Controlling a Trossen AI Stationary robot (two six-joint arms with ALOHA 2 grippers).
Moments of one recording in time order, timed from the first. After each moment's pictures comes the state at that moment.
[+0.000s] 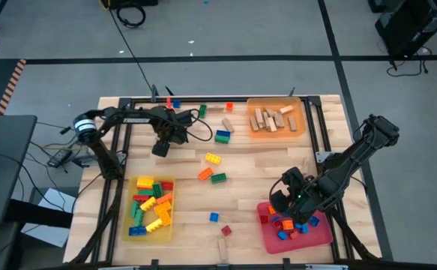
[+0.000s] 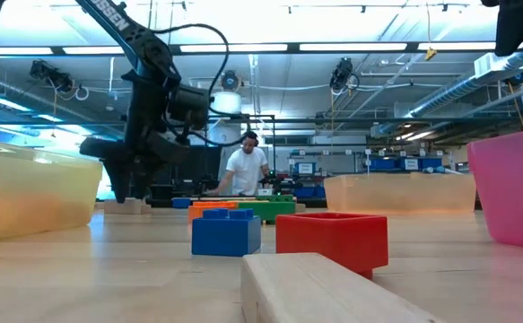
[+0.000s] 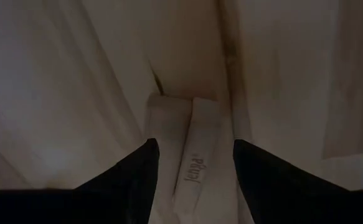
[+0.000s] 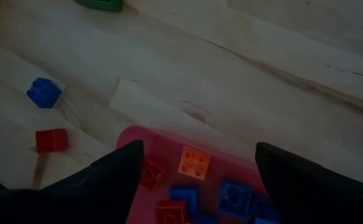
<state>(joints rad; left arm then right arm) 0.48 1.67 1.00 -0.94 -0.19 0.73 0.71 1.39 1.12 -1.14 0.37 1.84</state>
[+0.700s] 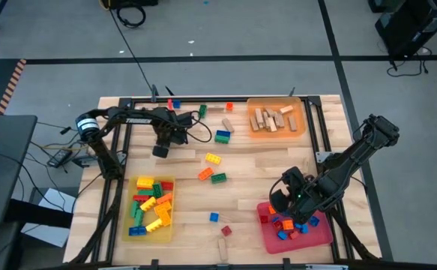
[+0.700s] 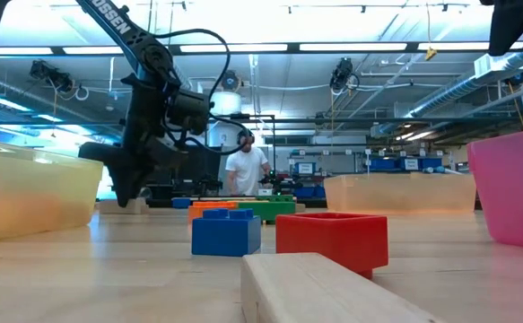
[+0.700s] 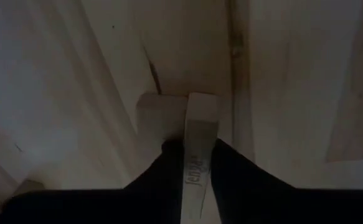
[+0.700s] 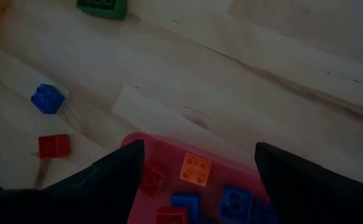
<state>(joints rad) 0.48 1.71 0.98 -0.93 -0.20 0.66 0.71 1.39 1.12 -1.14 0.40 1.84</state>
